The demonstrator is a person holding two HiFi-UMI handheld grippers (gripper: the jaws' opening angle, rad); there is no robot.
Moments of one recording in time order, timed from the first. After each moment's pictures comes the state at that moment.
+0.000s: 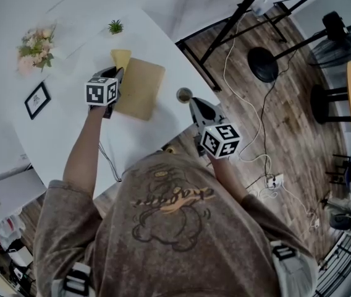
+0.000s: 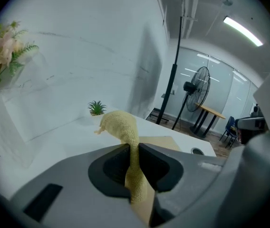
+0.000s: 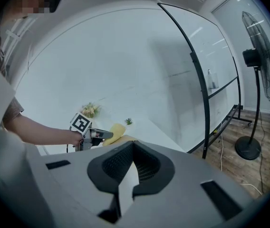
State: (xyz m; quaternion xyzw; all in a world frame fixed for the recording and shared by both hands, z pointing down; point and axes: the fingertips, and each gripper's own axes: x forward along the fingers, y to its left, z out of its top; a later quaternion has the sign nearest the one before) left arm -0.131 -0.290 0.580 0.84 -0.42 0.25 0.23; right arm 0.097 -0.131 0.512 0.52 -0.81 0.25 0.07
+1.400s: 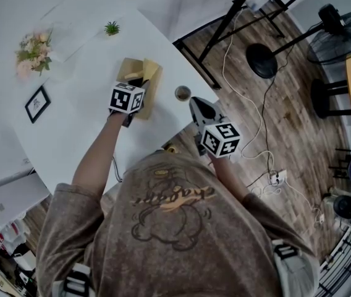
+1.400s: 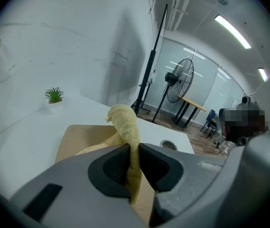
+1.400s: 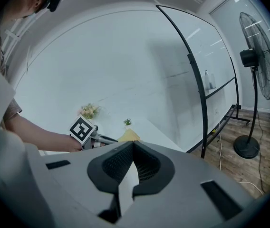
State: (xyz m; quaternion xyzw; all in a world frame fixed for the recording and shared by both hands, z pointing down) left arm -0.028 -0.228 0.602 0.87 -0.31 0.29 0.25; right arm 0.104 -0.120 0.510 0.53 -0.81 0.25 0.06
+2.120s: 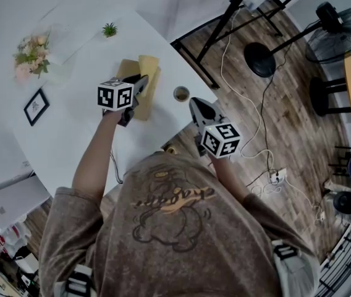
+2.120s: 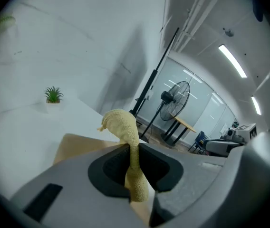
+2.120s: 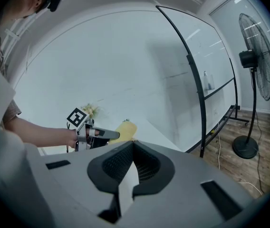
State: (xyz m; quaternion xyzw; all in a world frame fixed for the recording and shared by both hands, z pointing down) left arm -0.024 -0.238 0.558 0.89 -0.28 0.18 0.32; right arm 0.108 -0.120 0.509 0.53 -0.81 0.25 0.06
